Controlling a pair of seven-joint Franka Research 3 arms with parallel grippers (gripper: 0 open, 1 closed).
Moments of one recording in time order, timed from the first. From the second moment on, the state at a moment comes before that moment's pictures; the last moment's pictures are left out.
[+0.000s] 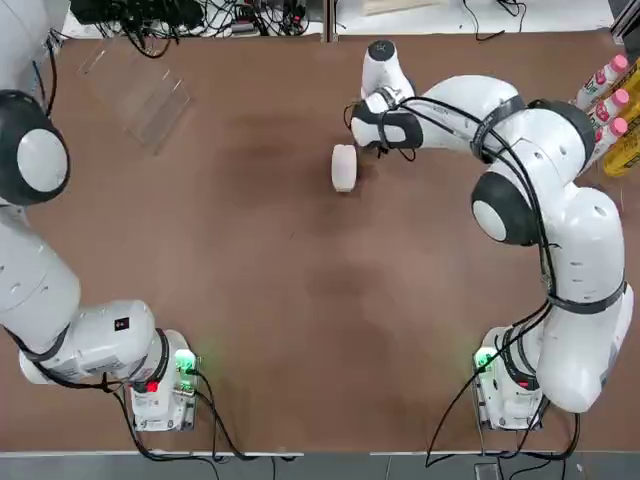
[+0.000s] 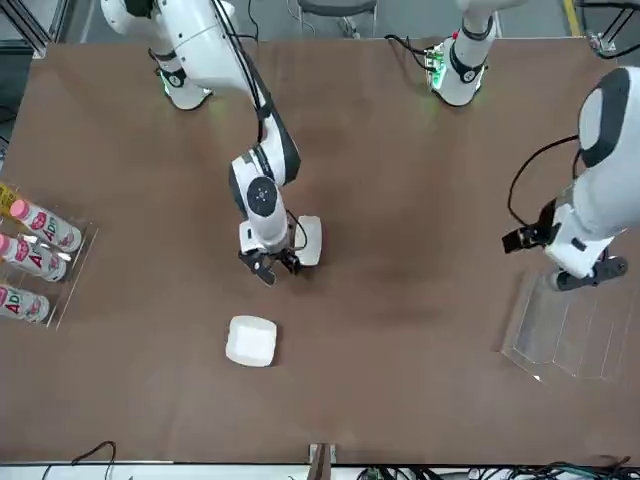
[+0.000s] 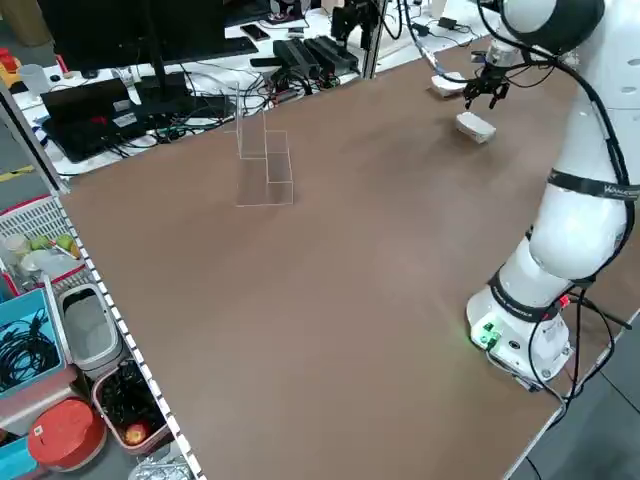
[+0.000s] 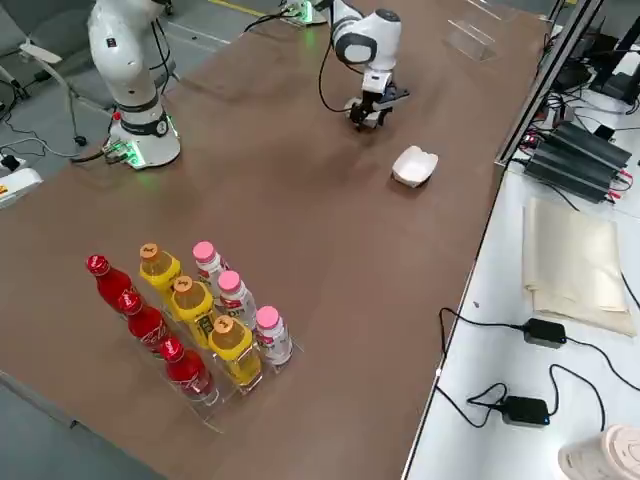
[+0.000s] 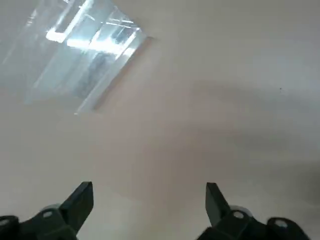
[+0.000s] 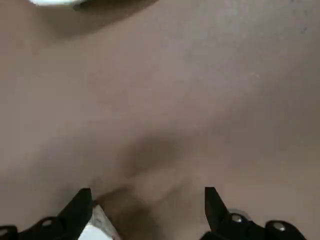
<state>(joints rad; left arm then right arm) 0.17 0.27 -0.32 -1.46 0.13 1.60 -0.31 0.84 0.67 -0.25 -1.69 0.24 2.33 1.02</state>
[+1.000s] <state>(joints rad) 0.16 0.23 -0.26 -1.47 0.12 1.54 -0.21 0.83 0.60 -0.22 -1.72 0.36 2.24 0.62</state>
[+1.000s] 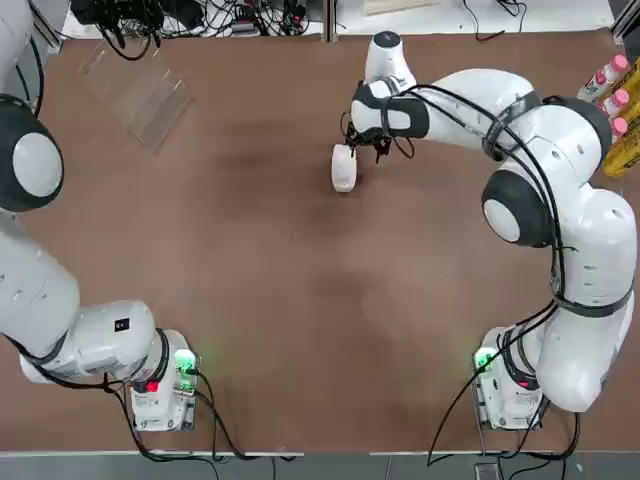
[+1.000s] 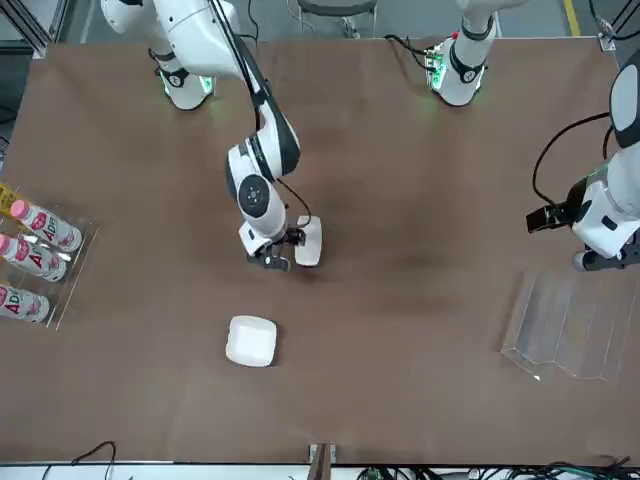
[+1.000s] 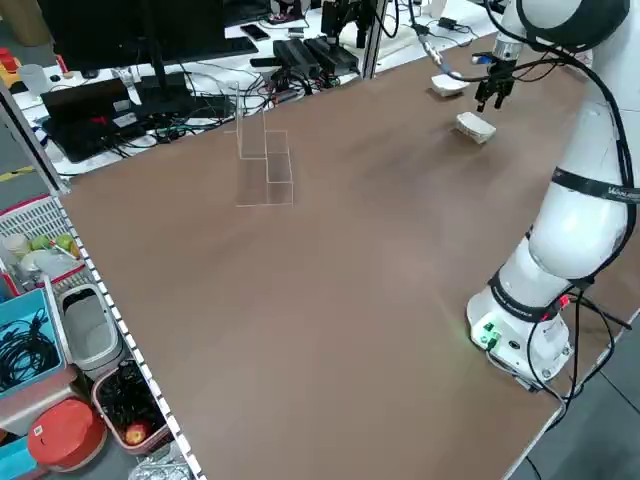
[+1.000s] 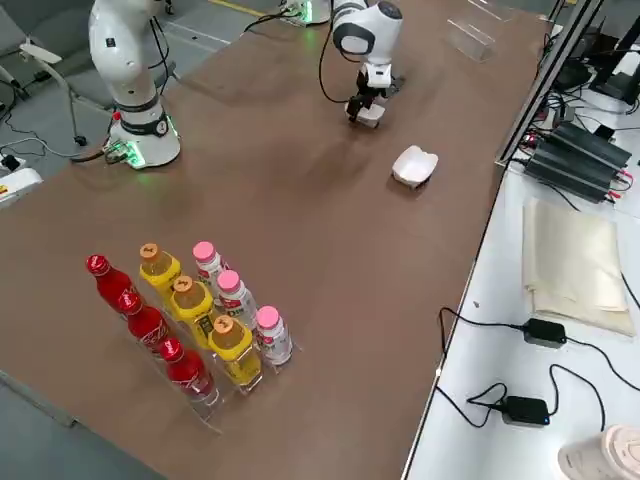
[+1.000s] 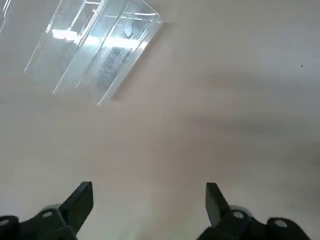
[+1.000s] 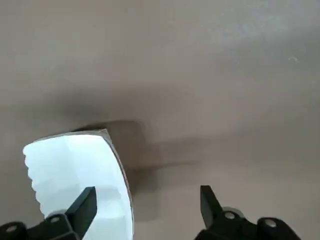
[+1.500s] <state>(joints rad) 0.16 0.23 -0.26 -1.47 0.12 1.53 -0.21 0.86 0.60 -0.20 -1.81 0.38 2.42 0.62</state>
